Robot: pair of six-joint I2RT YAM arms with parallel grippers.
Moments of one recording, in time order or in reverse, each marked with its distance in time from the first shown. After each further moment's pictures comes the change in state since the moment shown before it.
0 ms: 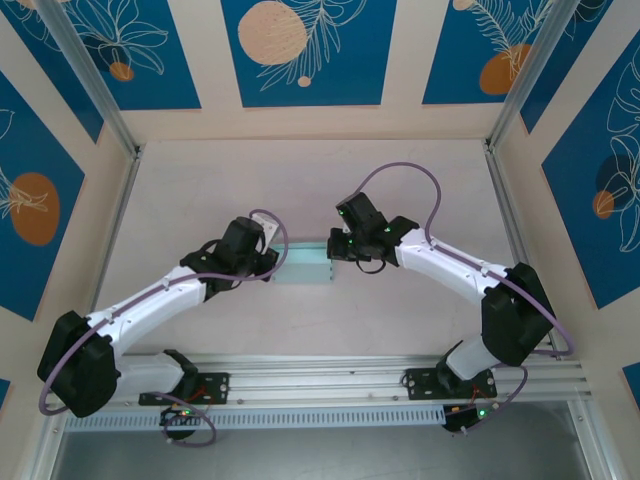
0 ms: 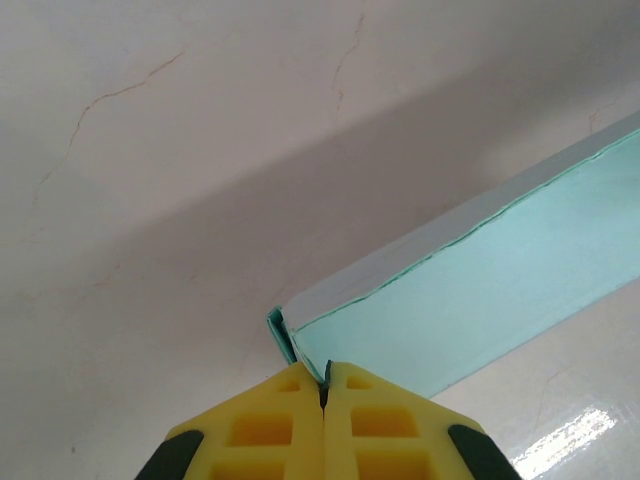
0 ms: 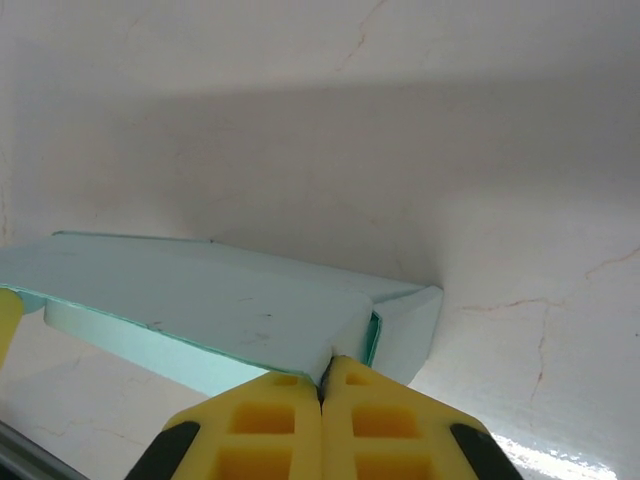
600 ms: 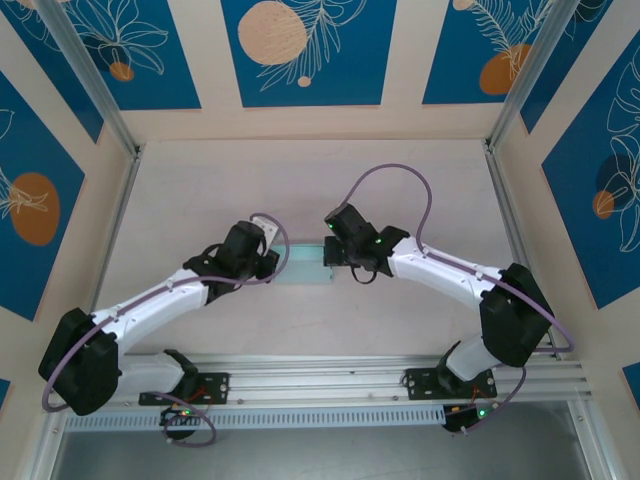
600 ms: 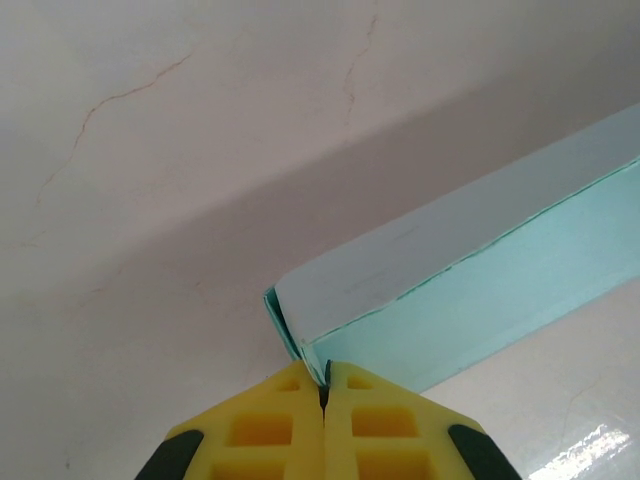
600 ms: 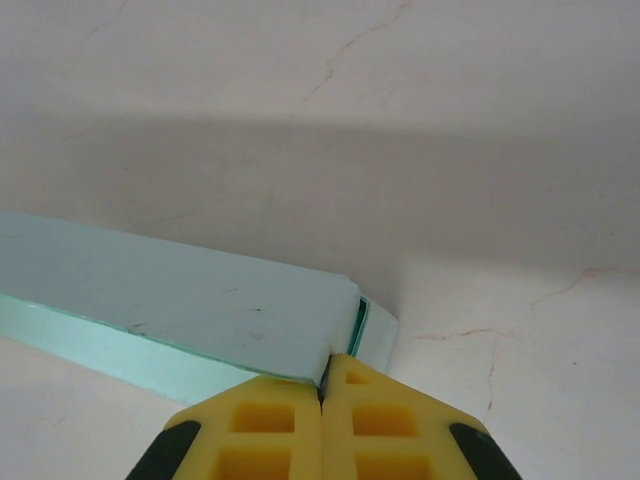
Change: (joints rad) left arm -0.006 0.011 -0.057 0.092 -0.028 -0.006; right arm 0.096 0.001 -0.043 0.048 0.224 -0.049
